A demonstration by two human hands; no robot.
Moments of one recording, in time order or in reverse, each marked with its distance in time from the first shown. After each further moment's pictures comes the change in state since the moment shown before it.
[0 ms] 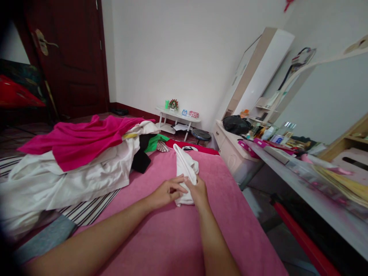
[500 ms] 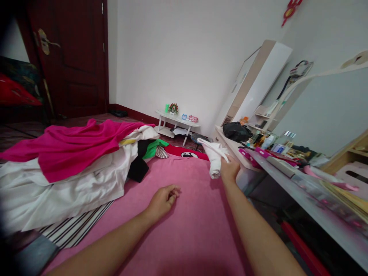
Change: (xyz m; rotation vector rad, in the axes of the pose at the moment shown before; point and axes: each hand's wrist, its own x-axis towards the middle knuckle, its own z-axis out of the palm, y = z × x) left_hand 0.009 -0.030 0.008 0.076 0.232 -0.125; right_hand 0.155 -0.049 -0.095 -0.450 0.498 -0.258
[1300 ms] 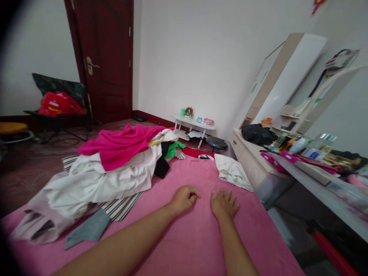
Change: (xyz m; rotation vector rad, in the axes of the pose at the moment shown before) left_hand -0.004 0.008 -0.004 0.259 -0.070 0.071; right_hand -0.171 0.028 0.027 -0.917 -0.550 0.149
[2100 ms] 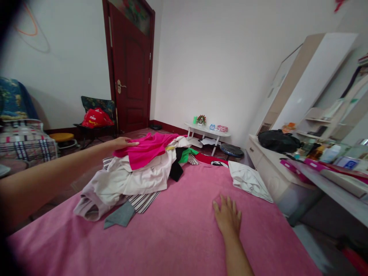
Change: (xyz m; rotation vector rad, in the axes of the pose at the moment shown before) left_hand -0.041 -0.065 -0.374 0.509 0.342 -0.625; right_hand -0.047 -0.012 -0.007 0.015 0.028 -0.307
